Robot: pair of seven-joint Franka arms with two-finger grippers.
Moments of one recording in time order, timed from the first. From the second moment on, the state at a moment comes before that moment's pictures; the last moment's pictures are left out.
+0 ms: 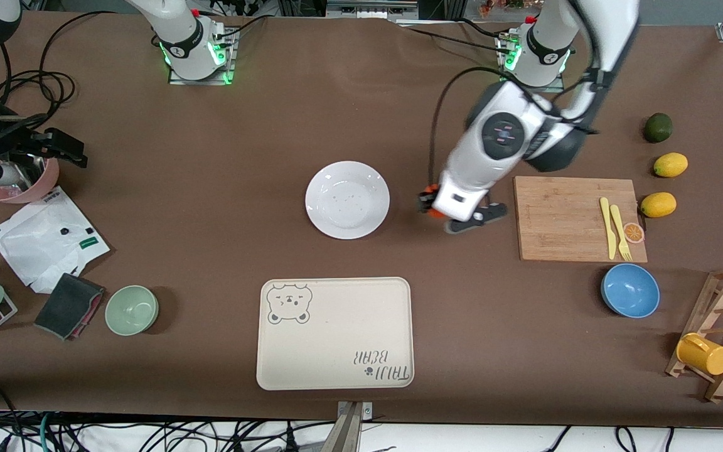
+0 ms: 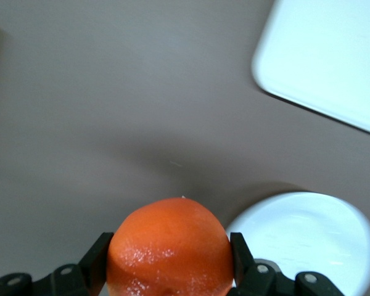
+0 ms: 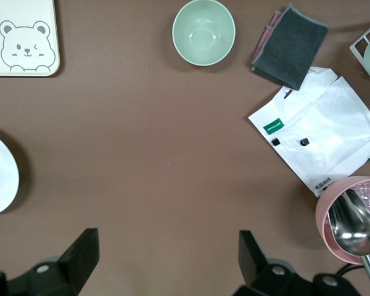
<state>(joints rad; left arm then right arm) -0.27 0.43 -0.36 -1.73 -0.02 2.14 -1.02 0.15 0.06 -0.13 -1.59 -0.01 1.58 -0.01</state>
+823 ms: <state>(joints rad) -0.61 0.82 -0.26 -1.51 -0.02 2.34 -1.37 0.15 0.10 -0.14 -1.60 0.00 1.58 -0.03</state>
